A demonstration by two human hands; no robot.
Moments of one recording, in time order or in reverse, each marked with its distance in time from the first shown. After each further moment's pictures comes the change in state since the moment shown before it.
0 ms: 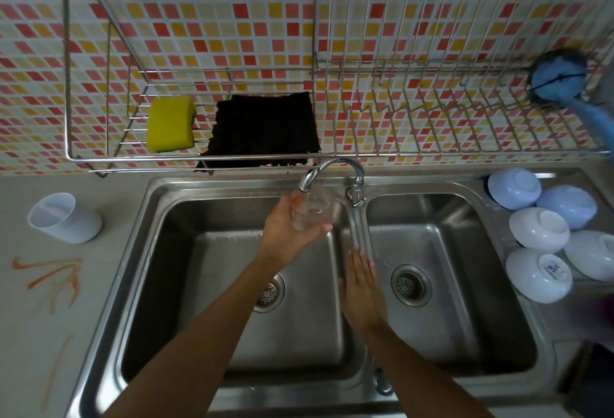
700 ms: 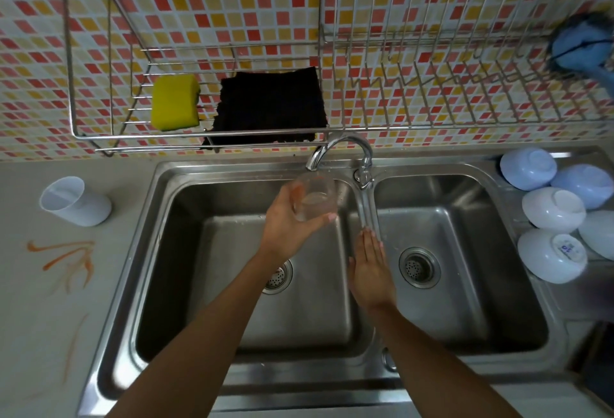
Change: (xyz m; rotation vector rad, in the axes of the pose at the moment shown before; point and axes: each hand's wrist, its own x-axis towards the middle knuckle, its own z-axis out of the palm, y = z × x) left_hand -0.020 -0.007 -0.006 -0.003 0.039 -0.017; right_hand 0.002 -0.004 -0.003 -0.023 -0.025 0.032
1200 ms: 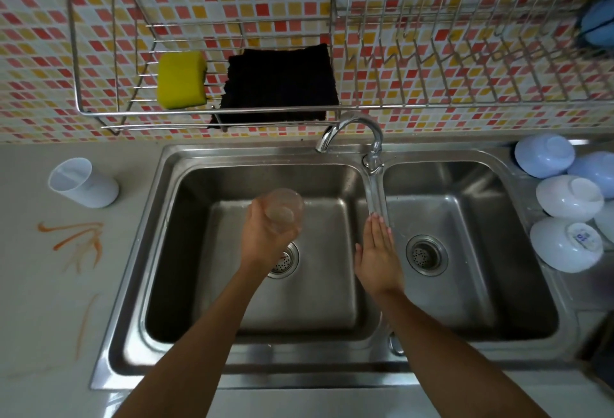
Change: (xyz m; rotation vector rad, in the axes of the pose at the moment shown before) left_hand -0.021 -0.078 -0.023 0.145 0.066 -0.102; right_hand -0.001 0.002 0.005 -0.043 0.003 -0.014
